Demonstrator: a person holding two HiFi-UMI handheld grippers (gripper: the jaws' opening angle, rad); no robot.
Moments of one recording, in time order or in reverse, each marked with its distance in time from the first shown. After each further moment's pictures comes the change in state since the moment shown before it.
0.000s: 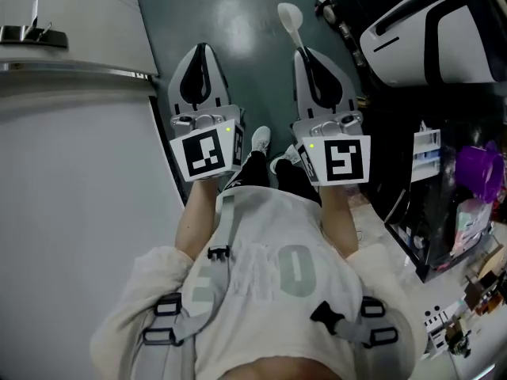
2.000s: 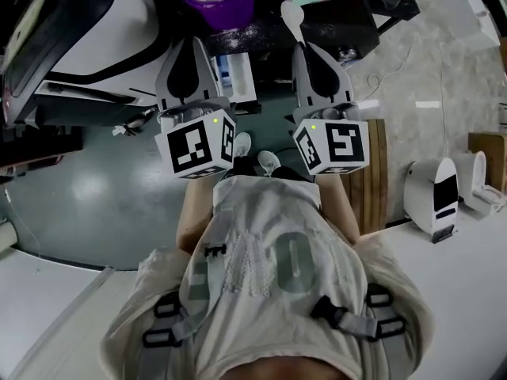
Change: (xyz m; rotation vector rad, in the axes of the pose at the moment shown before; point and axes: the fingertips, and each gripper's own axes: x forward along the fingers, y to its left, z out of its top) left arm -0.147 -0.646 0.073 -0.094 -0.062 -1.490; right arm -0.559 -0.259 0.026 0.057 -0.096 -1.542
